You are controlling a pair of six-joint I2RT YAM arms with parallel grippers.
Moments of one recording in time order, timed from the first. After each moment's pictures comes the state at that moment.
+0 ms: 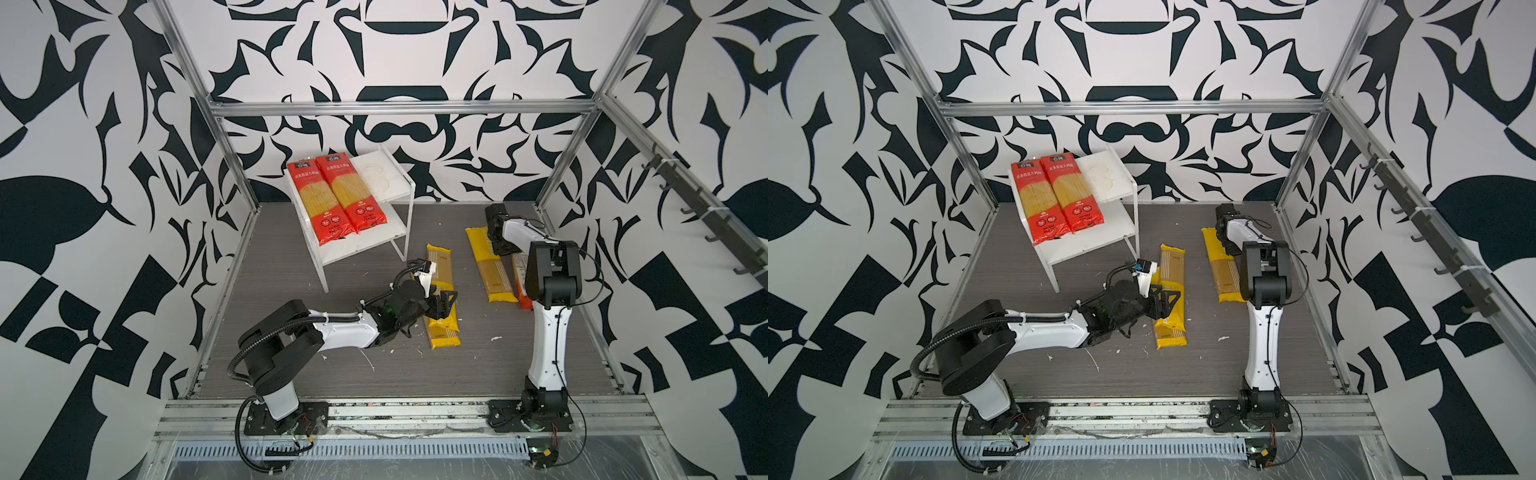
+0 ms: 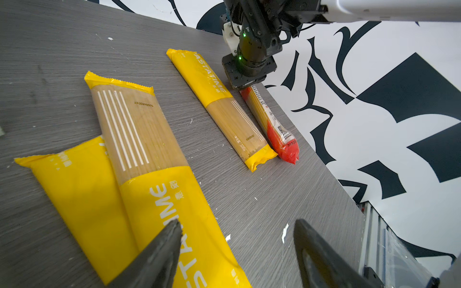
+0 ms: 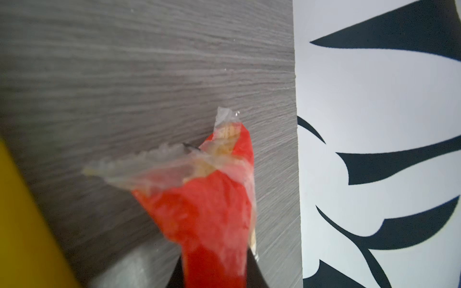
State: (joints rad) left arm -1.03 1.71 0.86 0.53 -0.05 -0.60; right arm 0.03 2.27 1.75 -0.72 0.66 0.00
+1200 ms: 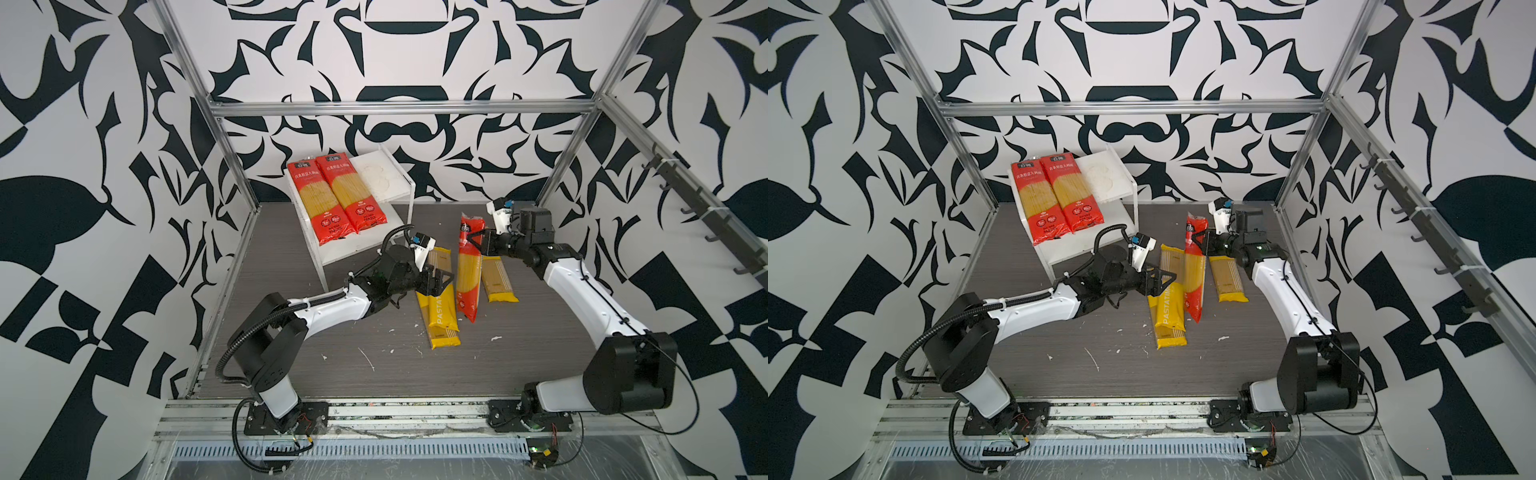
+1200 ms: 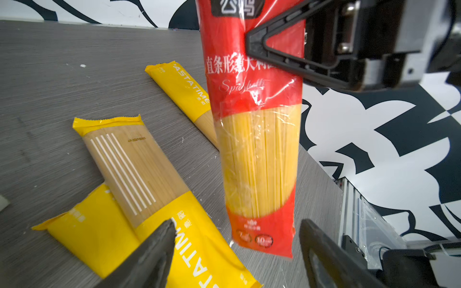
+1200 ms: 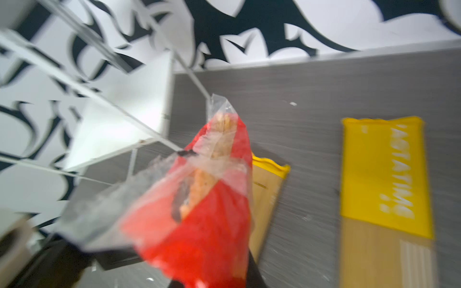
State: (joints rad) left arm -0.85 1.68 1.05 0.27 0.31 -0.45; right arm 0.07 1.39 1.11 -0.32 -0.61 0.20
